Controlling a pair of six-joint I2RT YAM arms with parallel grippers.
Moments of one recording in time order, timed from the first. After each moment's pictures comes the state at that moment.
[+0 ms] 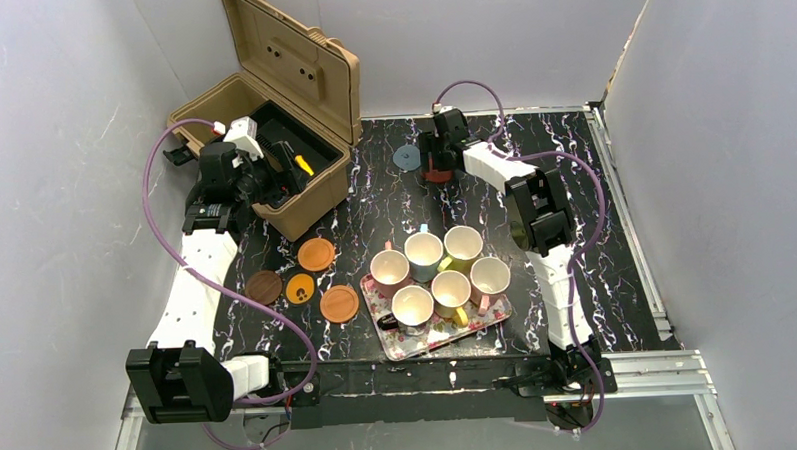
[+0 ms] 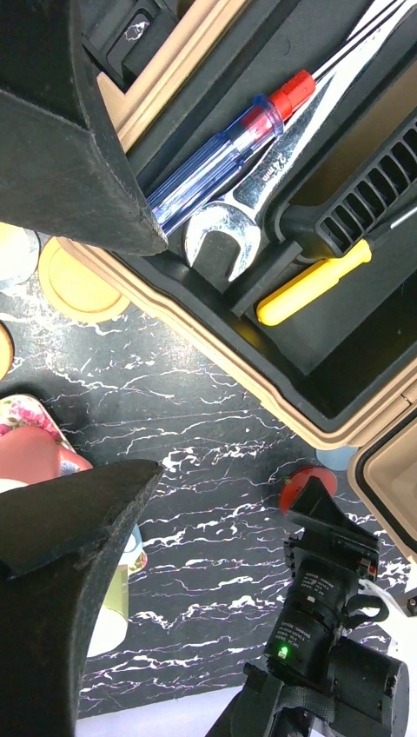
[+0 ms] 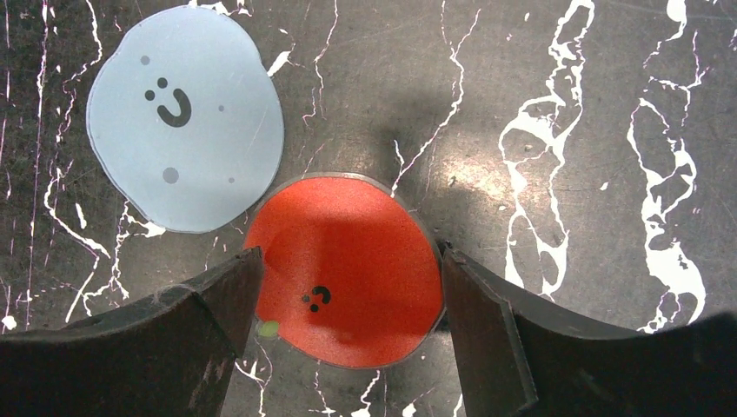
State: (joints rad) left arm -0.01 1.20 1.10 -0.40 0.29 -0.31; right arm 0.43 2.39 1.91 -0.32 0.09 0.23
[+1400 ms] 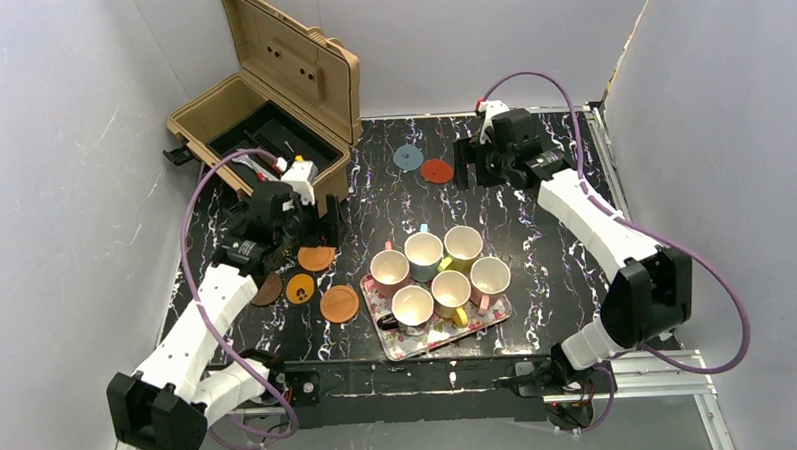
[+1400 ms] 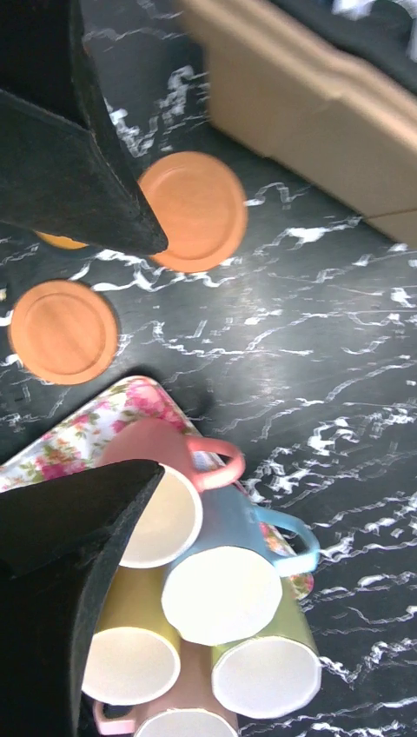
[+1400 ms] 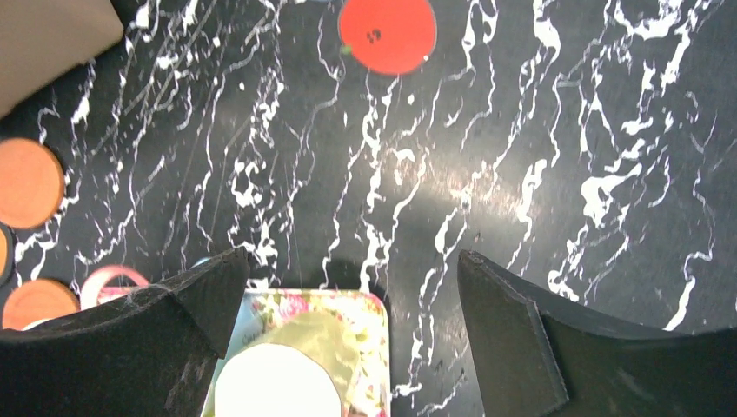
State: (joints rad) left arm -0.37 1.05 0.94 -0.50 0.12 -0.22; right arm 0.41 1.53 1.37 -0.52 -0.05 0.16
